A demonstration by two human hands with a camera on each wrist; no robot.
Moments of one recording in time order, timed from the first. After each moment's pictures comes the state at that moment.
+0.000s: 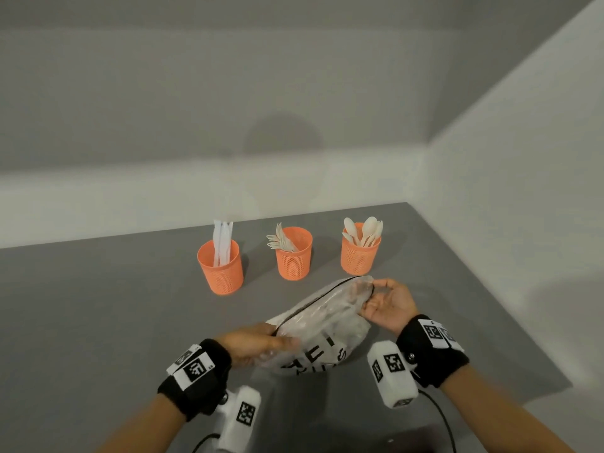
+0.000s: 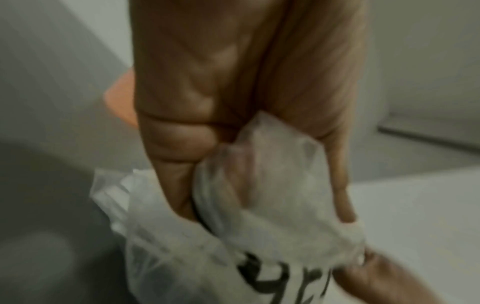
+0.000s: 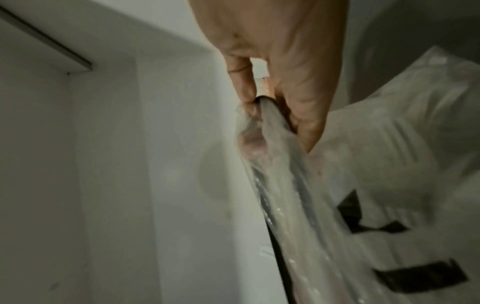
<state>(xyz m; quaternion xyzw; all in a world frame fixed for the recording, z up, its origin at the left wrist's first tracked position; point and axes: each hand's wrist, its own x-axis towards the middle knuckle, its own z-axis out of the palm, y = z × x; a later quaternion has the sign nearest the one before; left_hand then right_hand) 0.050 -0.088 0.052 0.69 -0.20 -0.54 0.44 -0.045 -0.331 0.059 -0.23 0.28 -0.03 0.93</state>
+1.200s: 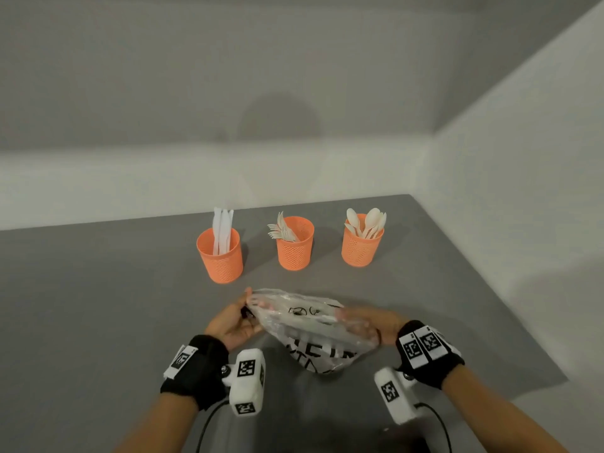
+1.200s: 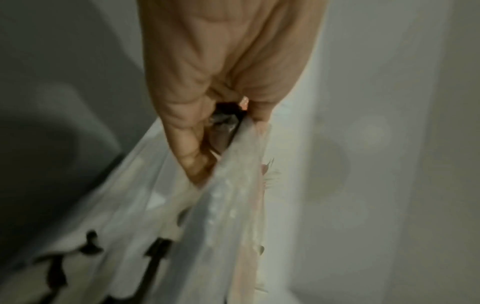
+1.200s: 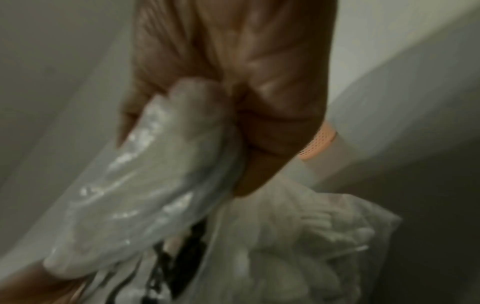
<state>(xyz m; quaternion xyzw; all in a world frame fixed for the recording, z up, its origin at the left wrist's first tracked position) 0.082 -0.083 0.017 0.46 0.14 -0.41 0.77 -0.053 -0.311 0.038 -0.60 0.28 0.21 0.72</state>
